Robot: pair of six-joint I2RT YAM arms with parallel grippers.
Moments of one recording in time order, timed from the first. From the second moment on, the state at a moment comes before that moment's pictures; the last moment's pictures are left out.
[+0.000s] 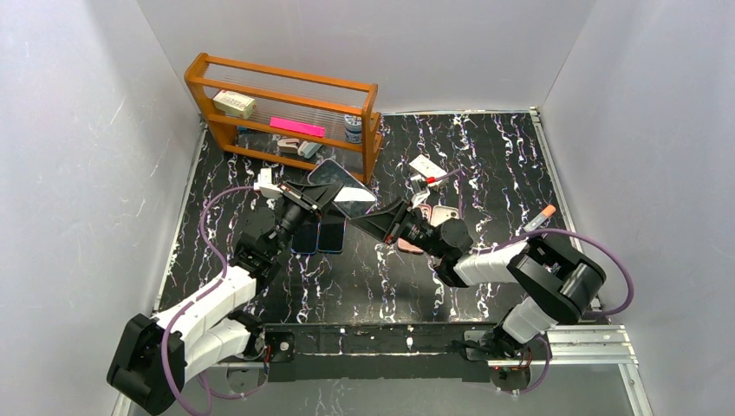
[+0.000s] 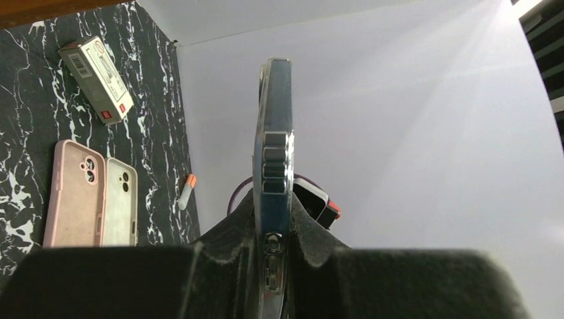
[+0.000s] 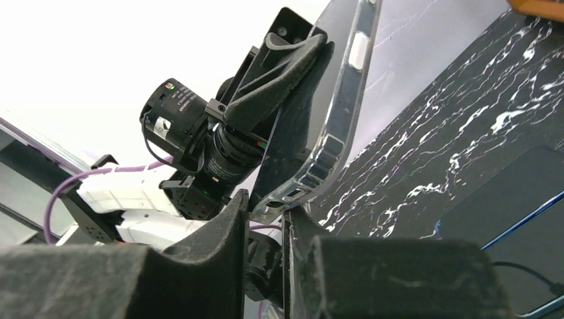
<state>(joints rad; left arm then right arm) -0.51 0.97 0.43 0.65 0.09 -1.41 0.86 1.53 0.47 1.42 -0.32 1.05</state>
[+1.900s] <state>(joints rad) -0.41 1.12 0.79 0.18 0.83 -0.68 0.64 1.34 0.66 0.67 -1.10 0.14</state>
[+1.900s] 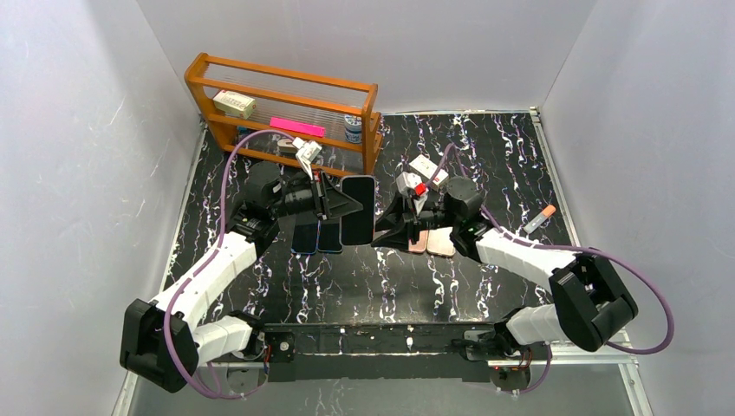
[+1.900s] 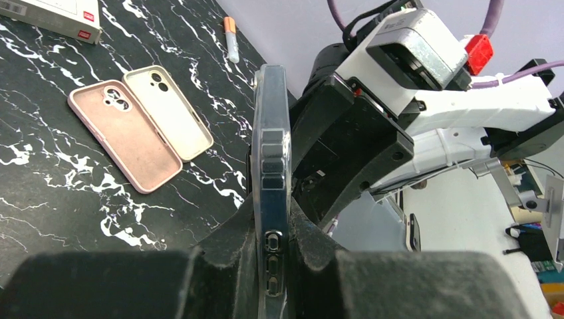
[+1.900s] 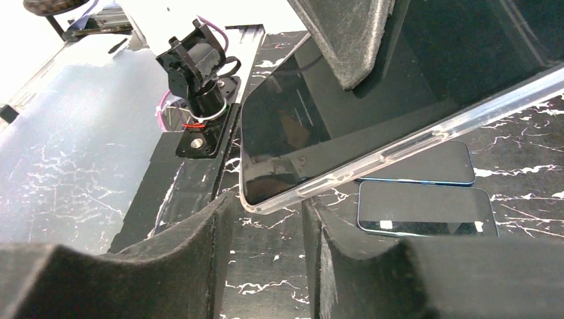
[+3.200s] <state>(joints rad) -0.41 1.09 0.80 0.22 0.86 -0.72 0.67 1.28 0.71 0.42 -1.08 -0.14</state>
